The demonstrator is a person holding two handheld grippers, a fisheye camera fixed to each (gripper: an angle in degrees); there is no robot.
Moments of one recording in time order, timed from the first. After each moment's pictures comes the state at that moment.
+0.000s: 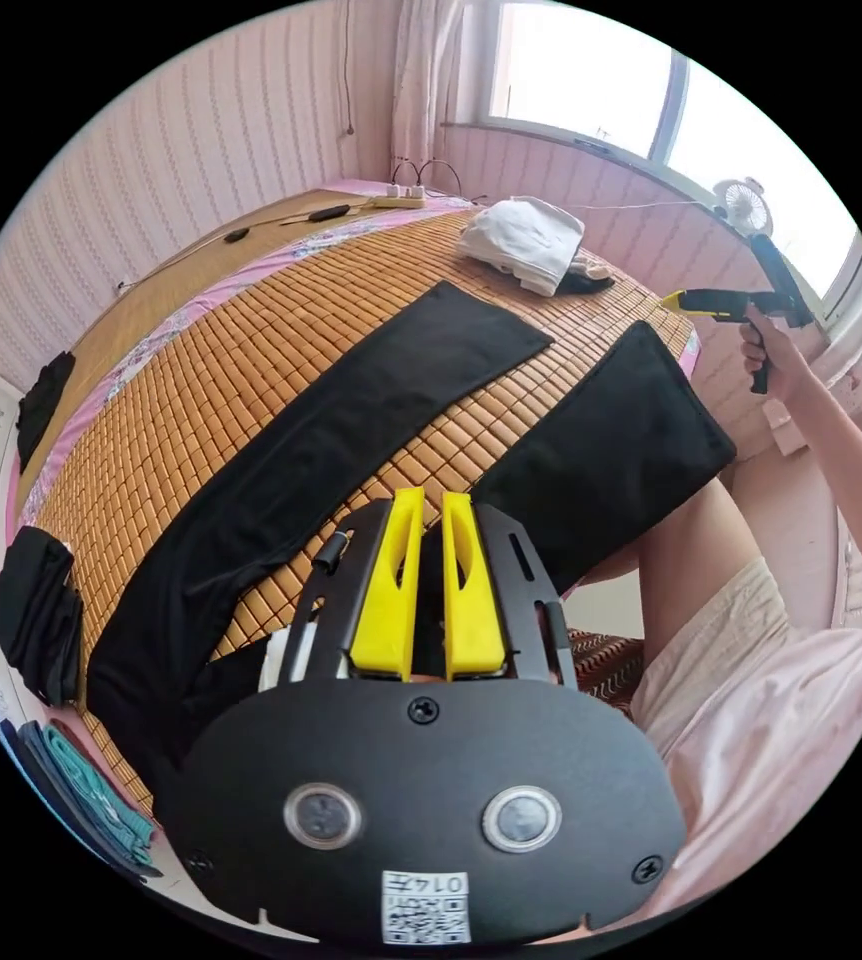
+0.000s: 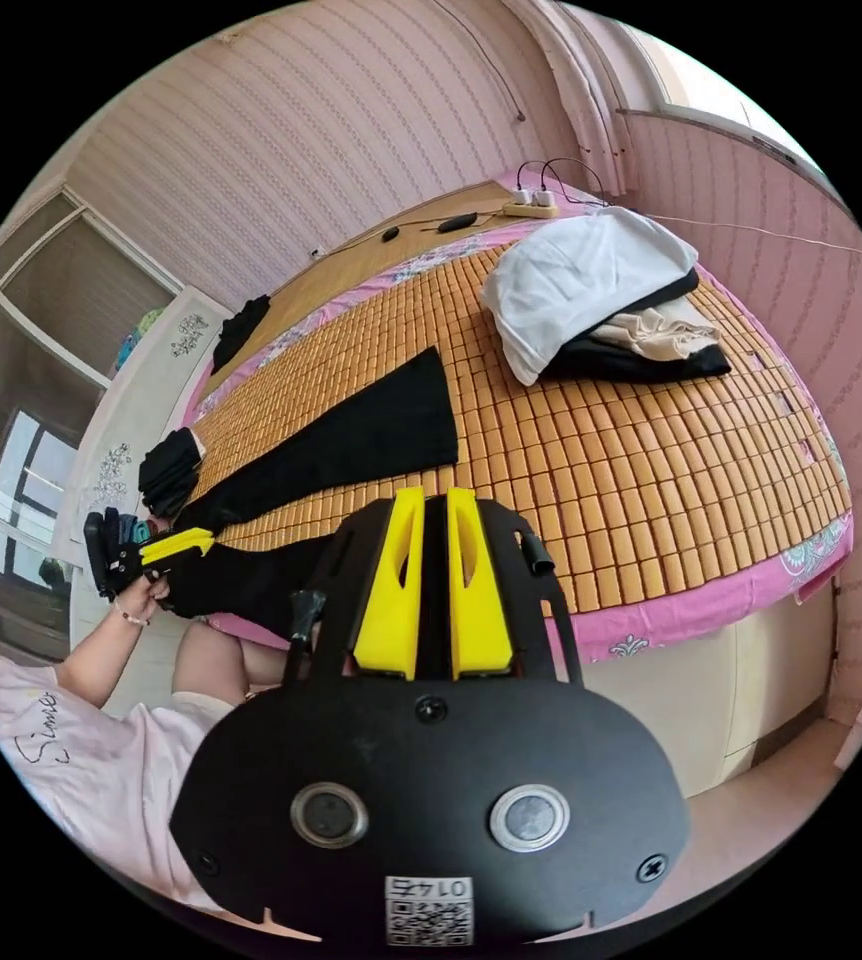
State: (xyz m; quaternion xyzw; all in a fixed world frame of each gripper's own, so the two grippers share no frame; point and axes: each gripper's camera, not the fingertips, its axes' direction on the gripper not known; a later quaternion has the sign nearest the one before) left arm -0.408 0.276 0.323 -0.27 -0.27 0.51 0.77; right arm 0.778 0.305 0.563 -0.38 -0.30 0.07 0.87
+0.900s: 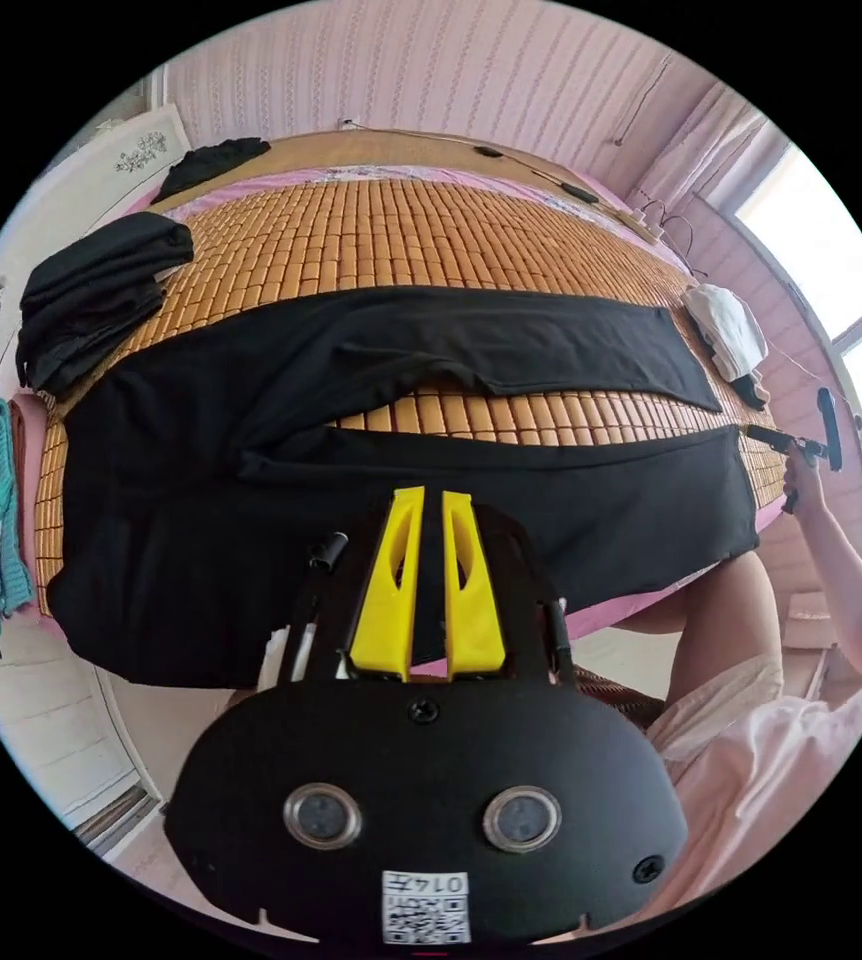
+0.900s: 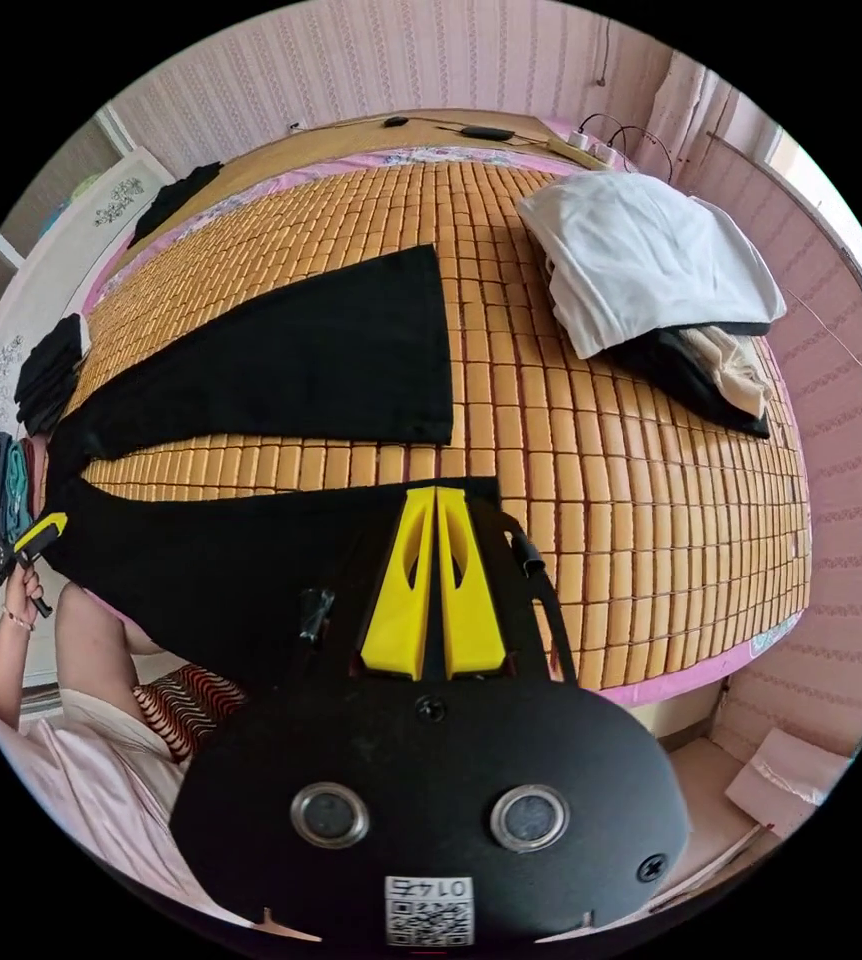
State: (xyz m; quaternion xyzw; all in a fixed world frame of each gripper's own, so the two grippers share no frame) left arm -0.583 0.196 0.148 -0.18 -0.38 0.28 0.86; right arm 0.560 0.252 0.610 -0.44 -0.21 -0.10 0.87
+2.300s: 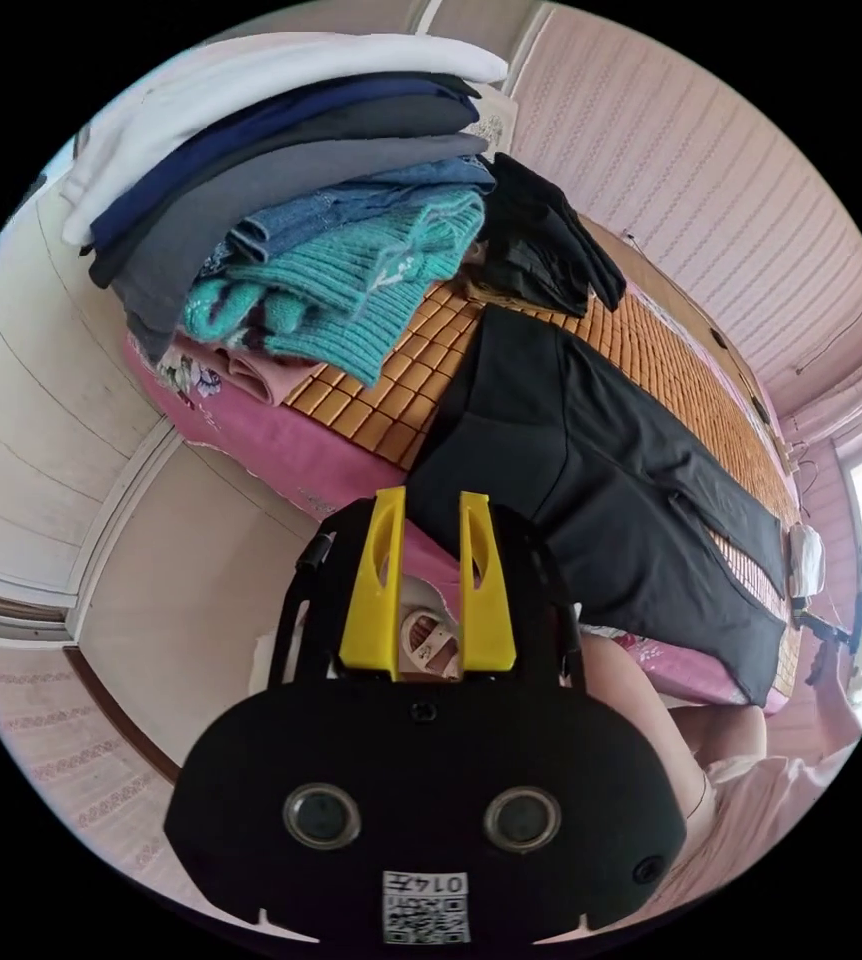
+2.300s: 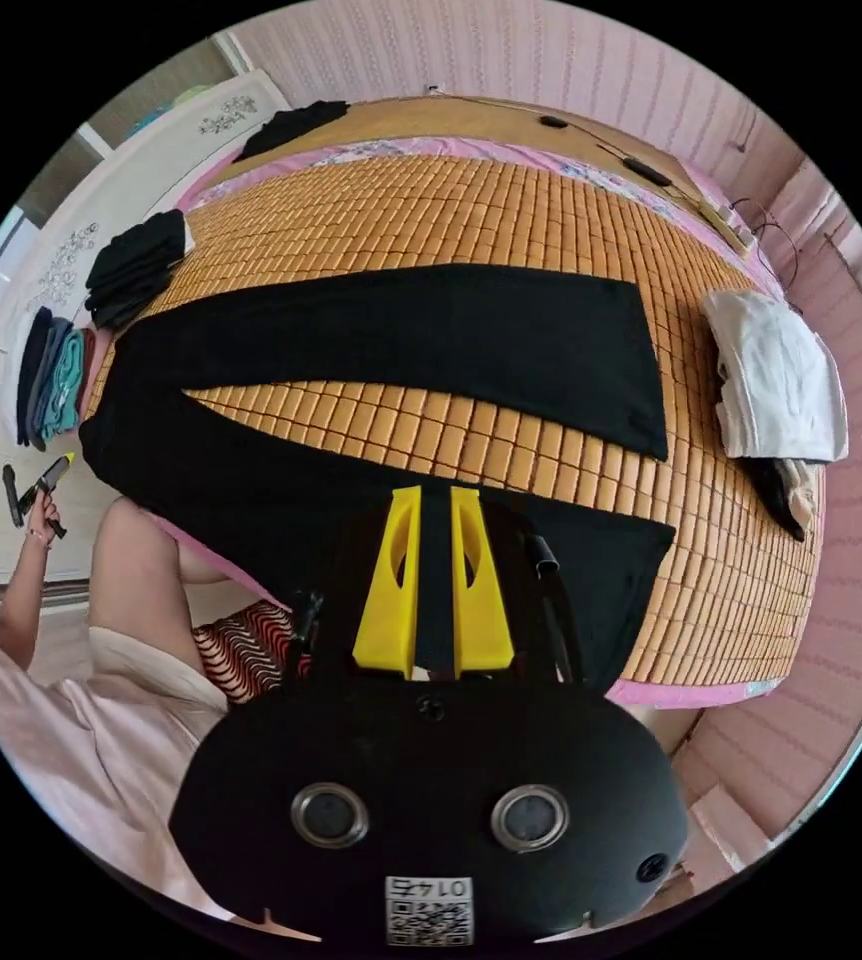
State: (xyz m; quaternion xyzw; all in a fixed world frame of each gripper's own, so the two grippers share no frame) left arm -0.878 0.138 -0.330 0.04 -0.43 0.06 0.90; right arm 0.202 0.094 0.493 -0.45 -0.29 -0.22 0.82
